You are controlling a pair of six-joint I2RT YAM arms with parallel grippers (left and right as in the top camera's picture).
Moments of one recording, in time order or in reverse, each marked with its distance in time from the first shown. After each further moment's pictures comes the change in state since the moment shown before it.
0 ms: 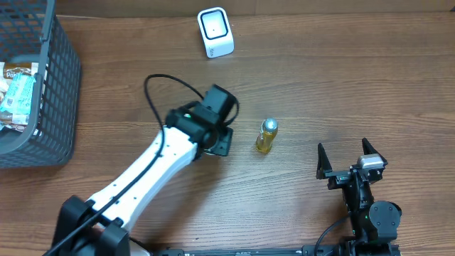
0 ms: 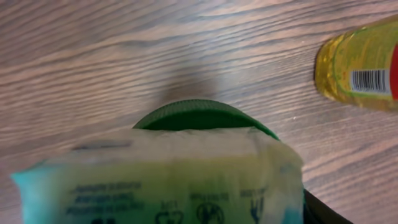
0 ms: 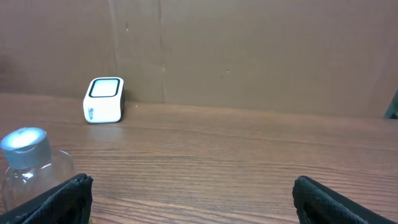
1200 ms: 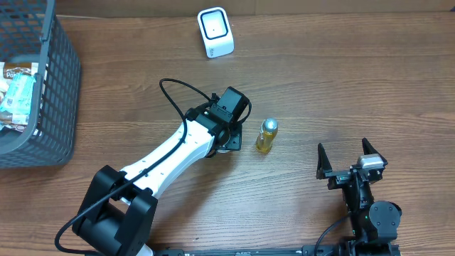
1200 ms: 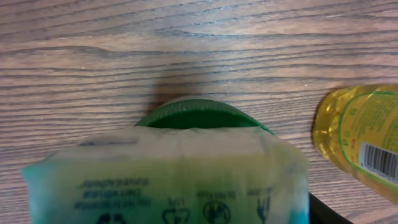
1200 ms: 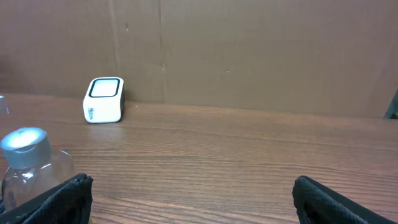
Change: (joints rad) left arm -0.022 0.151 -0.006 0.160 0.012 -0.196; right arm 0.000 0.000 0.000 0.000 0.000 0.000
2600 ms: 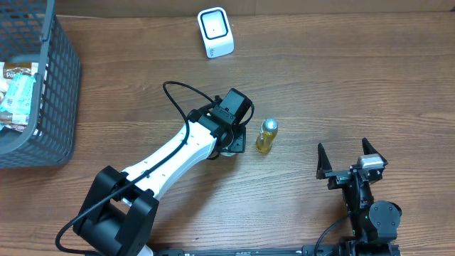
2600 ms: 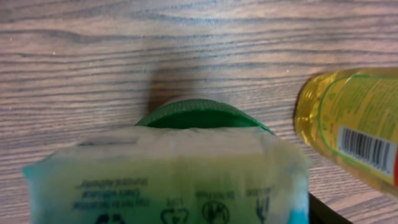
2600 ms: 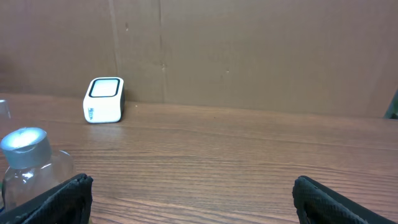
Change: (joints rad) left arm -0.018 0.000 0.000 -0.010 0.042 -0.022; right arm 0.000 0.000 0.000 0.000 0.000 0.000
